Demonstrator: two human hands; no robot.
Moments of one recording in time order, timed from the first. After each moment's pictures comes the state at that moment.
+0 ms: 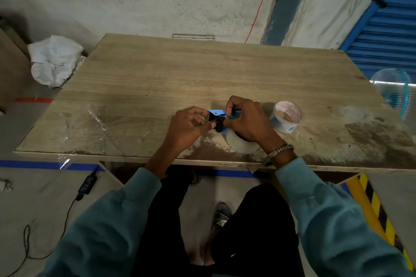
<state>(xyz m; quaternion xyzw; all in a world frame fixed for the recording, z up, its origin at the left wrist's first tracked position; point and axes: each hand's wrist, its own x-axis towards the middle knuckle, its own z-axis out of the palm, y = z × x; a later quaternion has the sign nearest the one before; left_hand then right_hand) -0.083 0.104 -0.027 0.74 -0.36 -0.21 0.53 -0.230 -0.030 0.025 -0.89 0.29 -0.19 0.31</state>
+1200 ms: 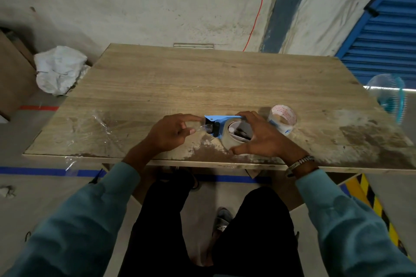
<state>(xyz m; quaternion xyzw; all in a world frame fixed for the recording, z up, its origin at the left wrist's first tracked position) -0.044 0.137 -0.006 0.76 -0.57 -0.11 0.29 -0.283 -0.031 0.035 -0.91 0.29 -0.02 0.30</state>
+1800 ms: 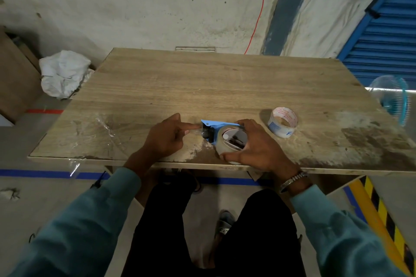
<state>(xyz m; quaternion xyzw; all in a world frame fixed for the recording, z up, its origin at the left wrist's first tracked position) -0.042 0.148 -0.010 0.80 -0.56 -0.05 0.22 -0.283 0.007 0.028 -0.89 0.35 -0.08 0.28</state>
